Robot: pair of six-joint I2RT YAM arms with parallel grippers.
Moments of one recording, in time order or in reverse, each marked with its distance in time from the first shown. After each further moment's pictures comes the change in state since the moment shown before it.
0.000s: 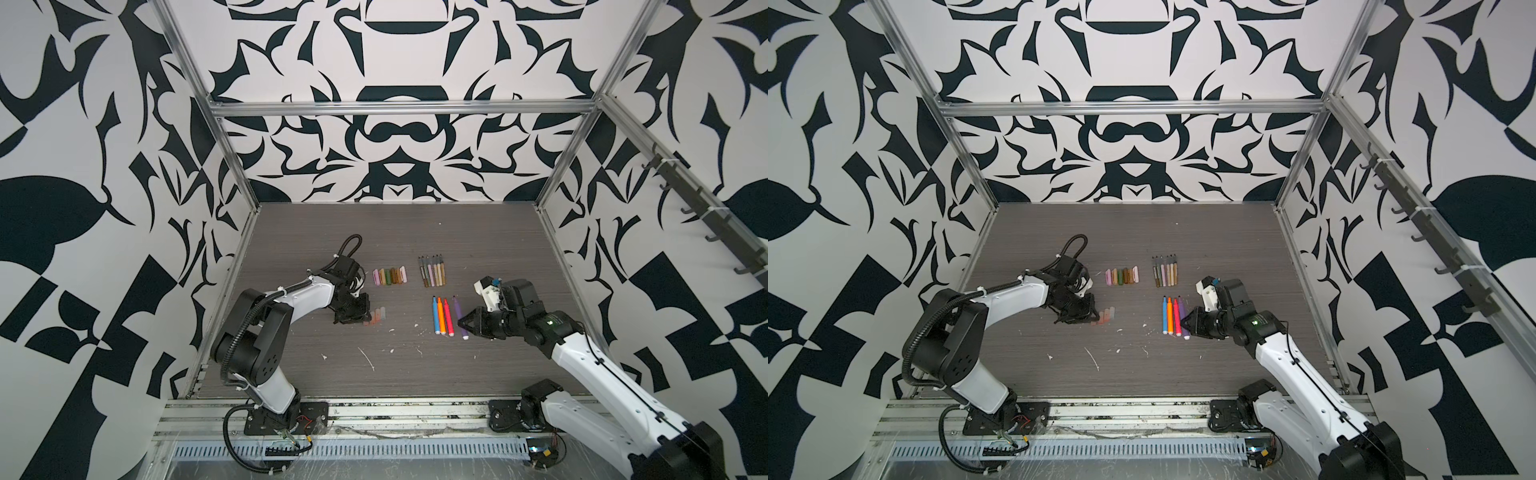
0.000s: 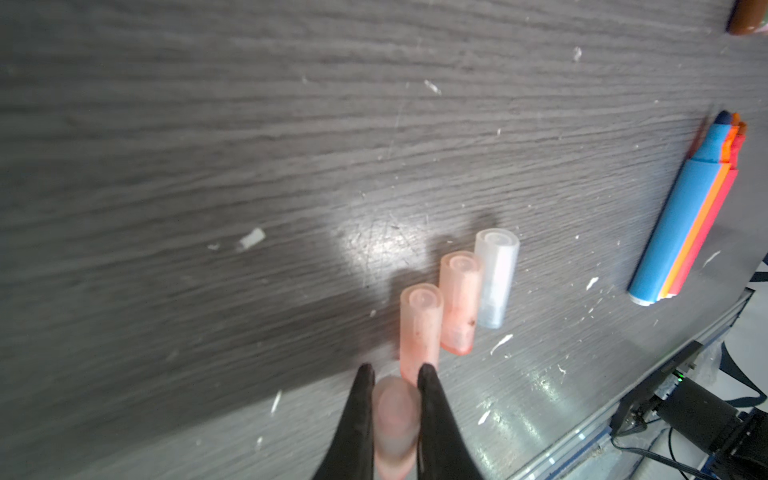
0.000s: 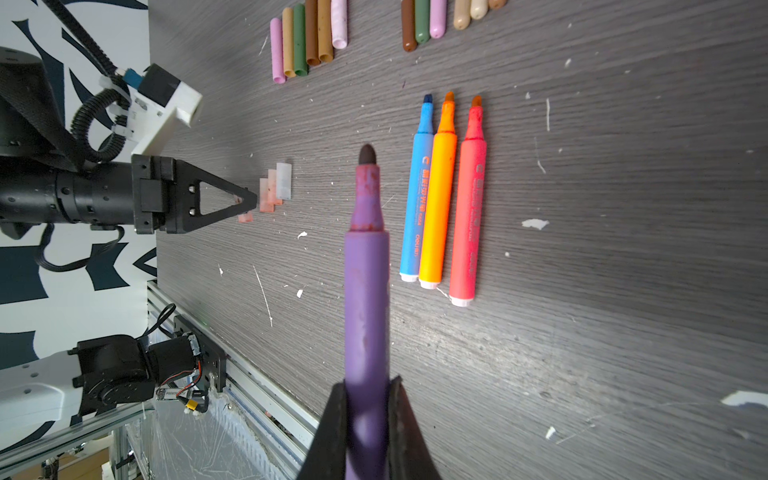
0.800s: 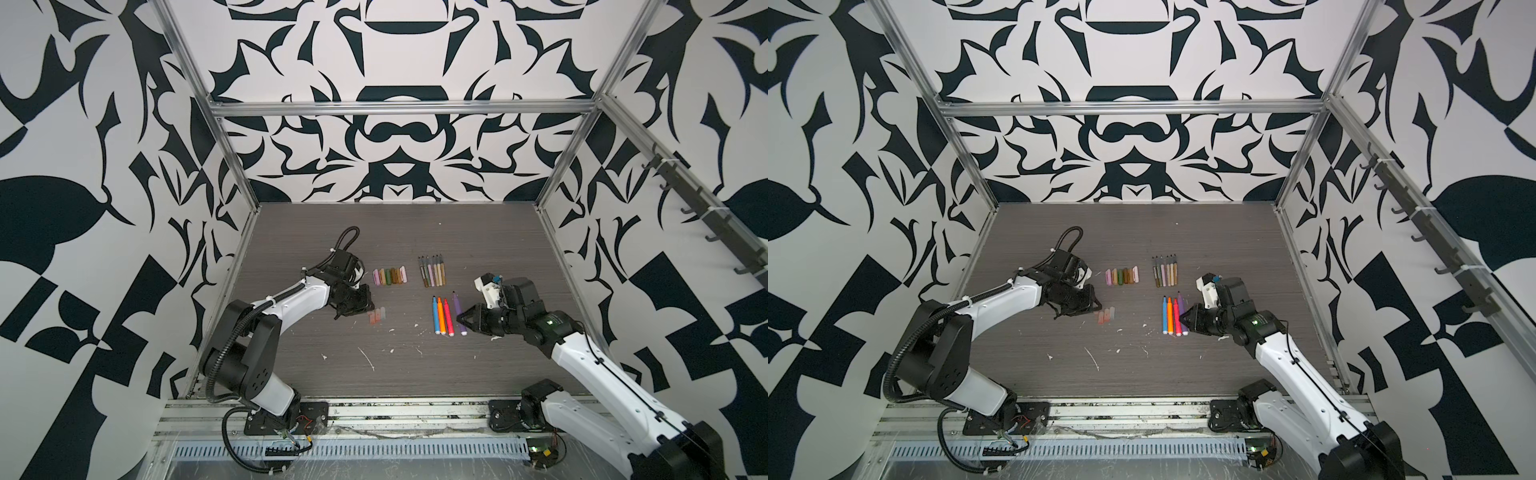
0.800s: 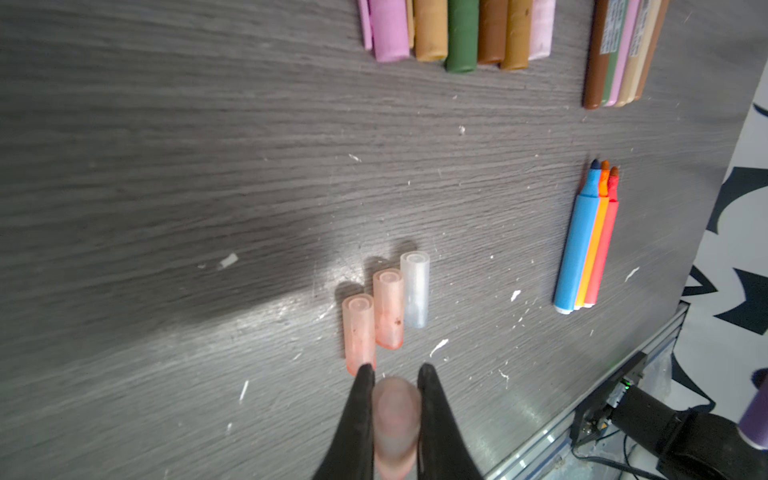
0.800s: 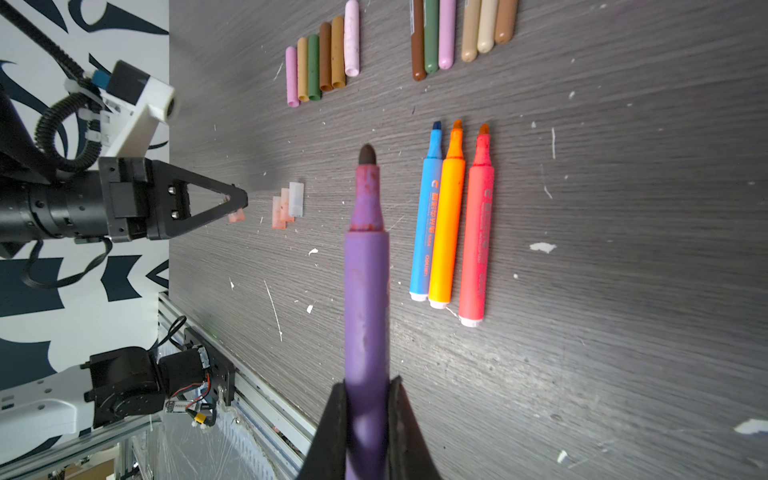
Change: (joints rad) left arm 0.000 -0.081 0.015 0.038 0.000 -0.056; right arm 0.000 0.003 0.000 0.044 0.000 0.018
